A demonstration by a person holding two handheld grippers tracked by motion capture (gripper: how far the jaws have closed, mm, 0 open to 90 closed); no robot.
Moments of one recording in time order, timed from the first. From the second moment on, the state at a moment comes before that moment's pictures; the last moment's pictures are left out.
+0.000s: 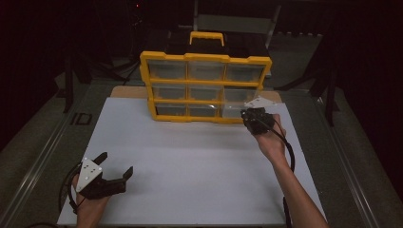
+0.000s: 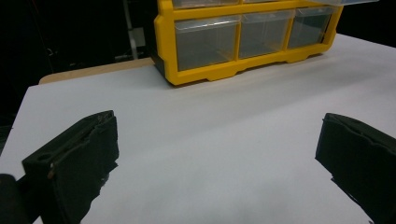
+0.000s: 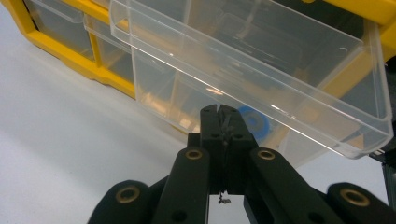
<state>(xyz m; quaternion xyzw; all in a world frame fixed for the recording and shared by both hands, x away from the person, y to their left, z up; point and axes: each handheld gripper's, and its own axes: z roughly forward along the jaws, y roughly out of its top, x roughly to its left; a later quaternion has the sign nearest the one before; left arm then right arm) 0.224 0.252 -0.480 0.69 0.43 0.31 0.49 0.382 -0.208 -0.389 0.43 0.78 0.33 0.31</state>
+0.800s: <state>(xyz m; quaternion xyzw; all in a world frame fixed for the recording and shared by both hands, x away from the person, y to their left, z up) 0.223 0.253 -0.480 0.69 0.43 0.31 0.49 0.389 -0.208 -0.391 0.44 0.77 0.34 0.31</state>
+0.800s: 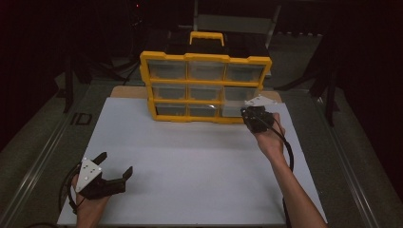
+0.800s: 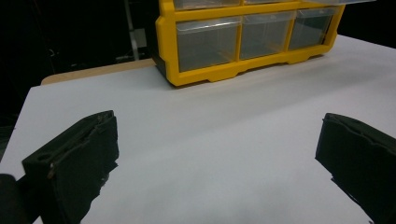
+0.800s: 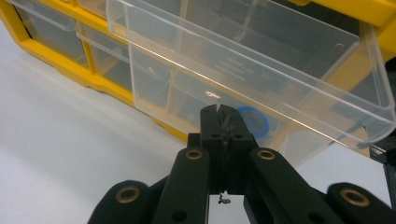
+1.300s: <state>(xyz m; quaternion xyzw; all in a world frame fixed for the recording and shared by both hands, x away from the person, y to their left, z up) 0.224 0.252 -0.480 0.69 0.43 0.31 0.49 0.394 -0.208 -0.393 0.44 0.77 0.34 0.32</state>
